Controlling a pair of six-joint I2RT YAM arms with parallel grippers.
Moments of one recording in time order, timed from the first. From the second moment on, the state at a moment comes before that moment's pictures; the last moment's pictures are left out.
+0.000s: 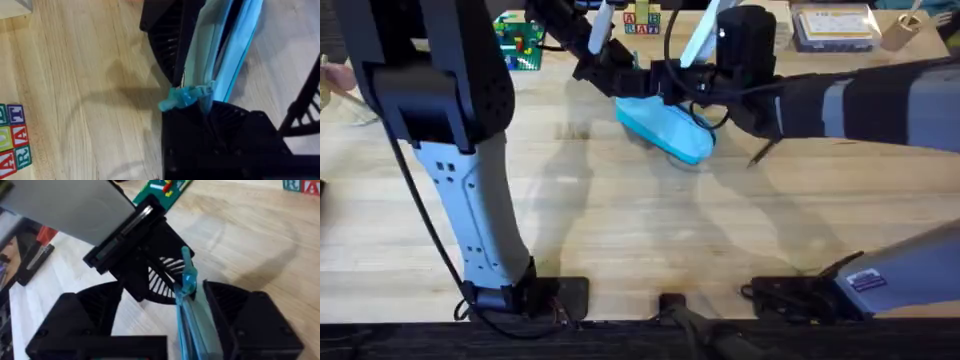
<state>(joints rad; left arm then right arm) -0.12 2.23 1.88 -1.31 0.76 1.74 0.47 1.74 0.88 0.44 -0.48 0.39</state>
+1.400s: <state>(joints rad) -0.12 2.23 1.88 -1.31 0.76 1.74 0.38 1.21 0.88 -0.39 -0.36 0.01</state>
